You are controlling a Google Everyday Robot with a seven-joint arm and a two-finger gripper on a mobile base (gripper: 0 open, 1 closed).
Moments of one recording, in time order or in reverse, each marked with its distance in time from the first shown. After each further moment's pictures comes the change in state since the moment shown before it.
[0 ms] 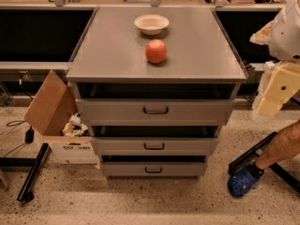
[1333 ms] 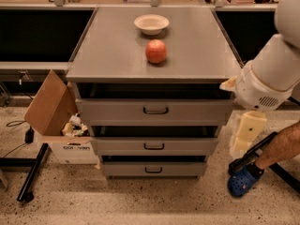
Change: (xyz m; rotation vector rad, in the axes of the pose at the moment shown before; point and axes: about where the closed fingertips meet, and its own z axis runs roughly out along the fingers) arm 0.011 0.034 0.114 -0.178 -0.032 -0.091
